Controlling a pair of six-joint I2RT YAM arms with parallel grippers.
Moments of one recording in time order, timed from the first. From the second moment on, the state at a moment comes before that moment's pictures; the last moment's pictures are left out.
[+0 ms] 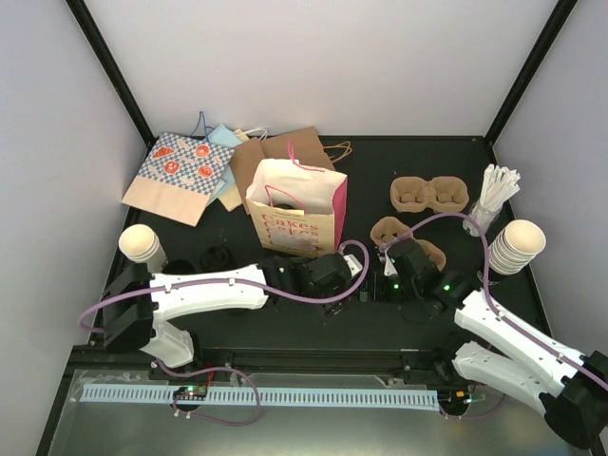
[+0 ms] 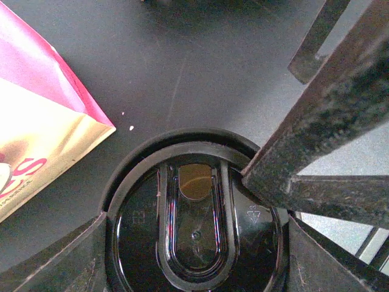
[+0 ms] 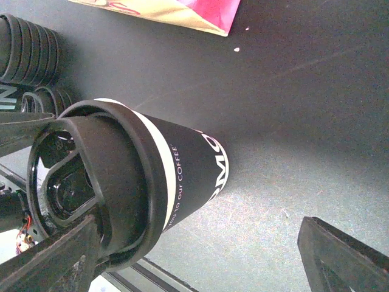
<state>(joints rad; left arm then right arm) -1.23 1.50 1.10 -0.59 -0.24 -0.25 0.72 0.87 0.60 -0.62 -0.23 0.73</state>
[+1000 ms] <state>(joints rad) -1.22 1.43 1.09 -0.61 -0.18 -0.27 0.72 0.84 0.79 -0.72 -0.17 0.53</state>
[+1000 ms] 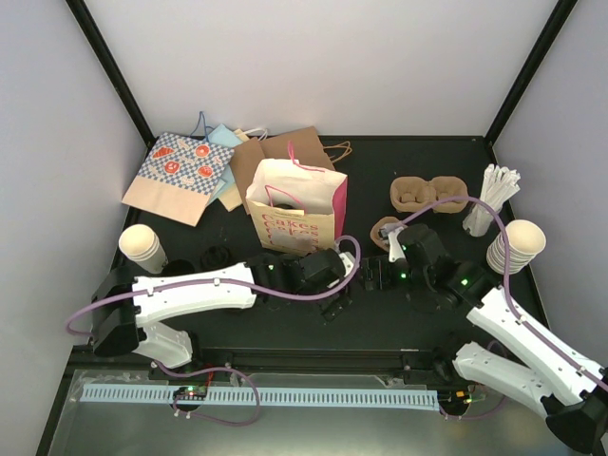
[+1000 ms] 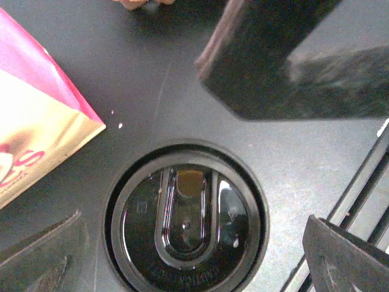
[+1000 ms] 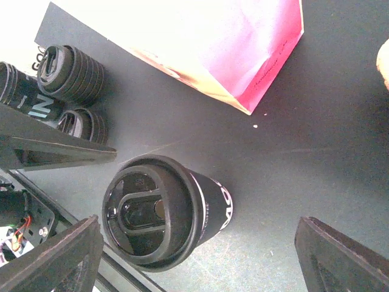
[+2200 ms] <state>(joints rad) -0.85 0.91 0.56 -0.31 0.27 -0.77 1.06 1.32 1.10 -0.95 0.08 0.42</state>
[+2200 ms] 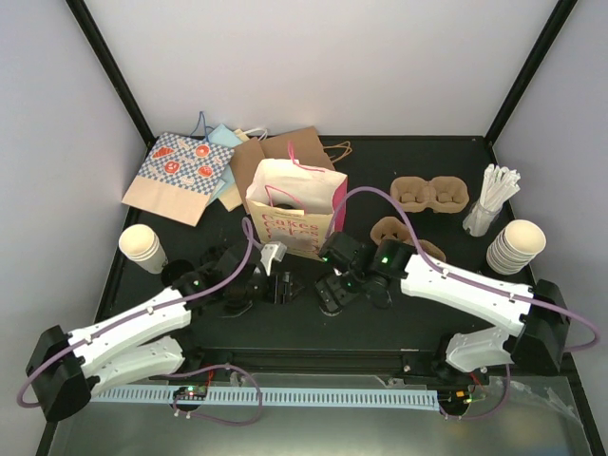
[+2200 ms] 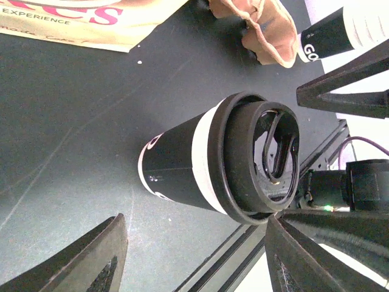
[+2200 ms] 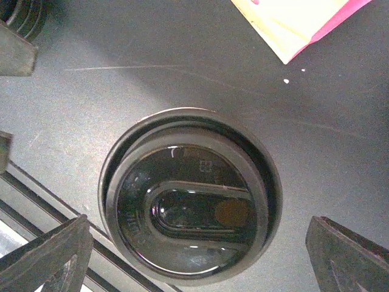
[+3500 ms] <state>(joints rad) -0.79 1.19 0.55 -0.09 0.53 -0.82 1.13 1.37 1.07 -0.91 0.15 0.48</state>
